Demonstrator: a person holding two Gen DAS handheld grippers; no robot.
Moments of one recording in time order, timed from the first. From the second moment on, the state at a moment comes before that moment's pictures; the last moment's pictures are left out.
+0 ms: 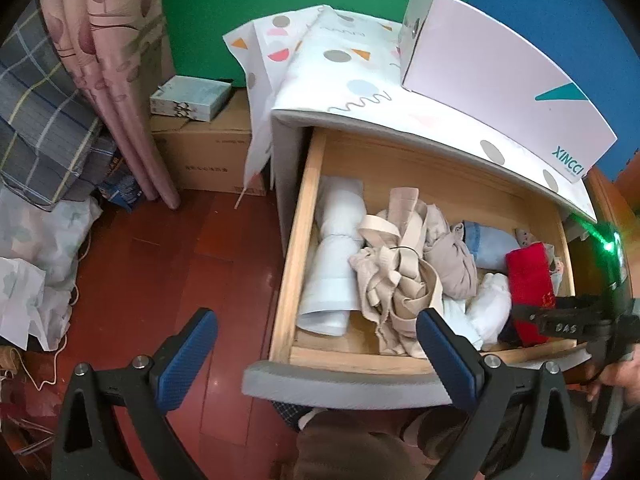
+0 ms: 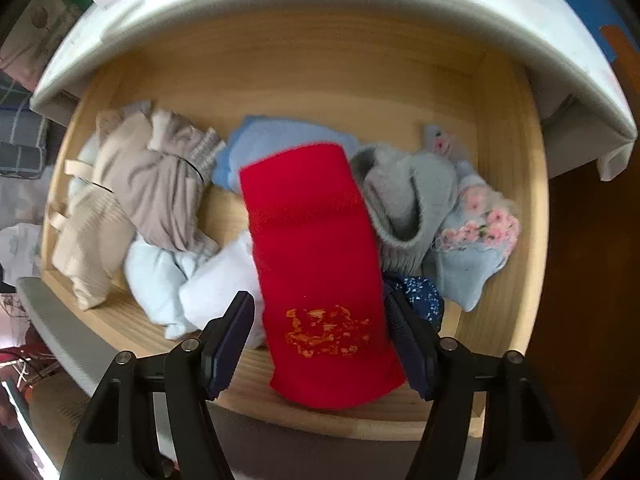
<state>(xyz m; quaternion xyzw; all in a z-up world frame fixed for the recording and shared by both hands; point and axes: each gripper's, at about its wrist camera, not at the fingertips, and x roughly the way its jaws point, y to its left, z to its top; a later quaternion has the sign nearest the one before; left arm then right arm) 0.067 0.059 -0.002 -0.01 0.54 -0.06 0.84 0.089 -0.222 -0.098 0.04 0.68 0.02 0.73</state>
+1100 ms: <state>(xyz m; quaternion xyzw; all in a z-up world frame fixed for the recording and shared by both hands) 0.130 -0.005 -0.042 -0.02 0.65 -0.10 0.75 0.027 -0.287 -0.062 0.14 0.61 -0.02 0.78</state>
